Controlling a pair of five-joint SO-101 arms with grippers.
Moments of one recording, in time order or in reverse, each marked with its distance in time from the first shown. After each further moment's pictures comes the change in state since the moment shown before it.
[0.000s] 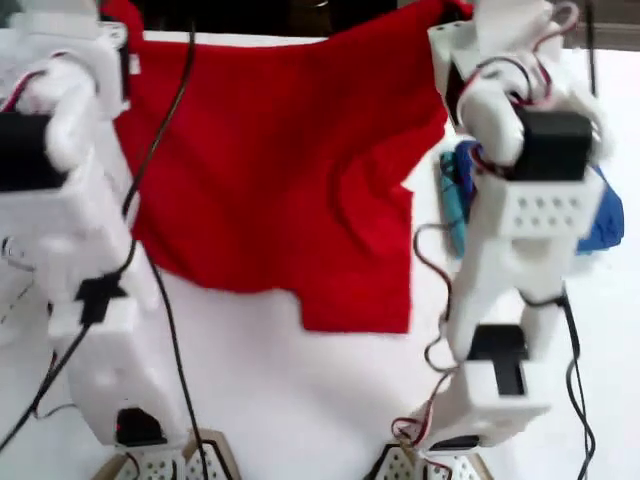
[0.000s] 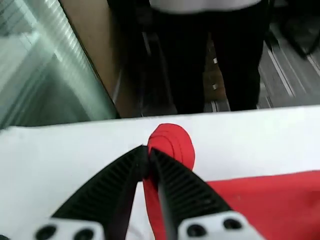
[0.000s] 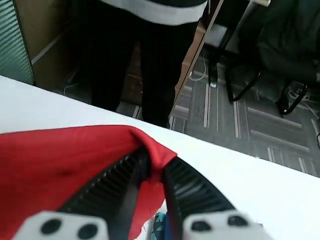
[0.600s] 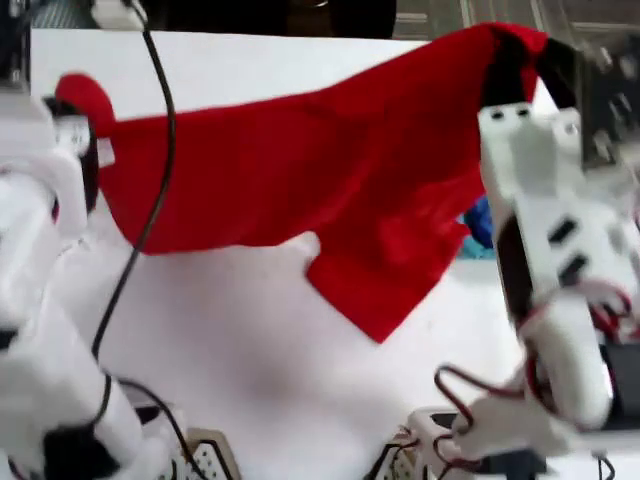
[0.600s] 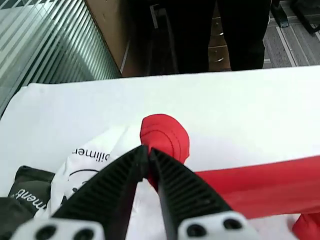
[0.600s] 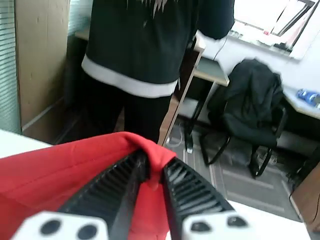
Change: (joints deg) left arm -2.3 -46.0 53.6 0.0 0.0; right arm 0.0 -24.7 -0.4 7.1 0.0
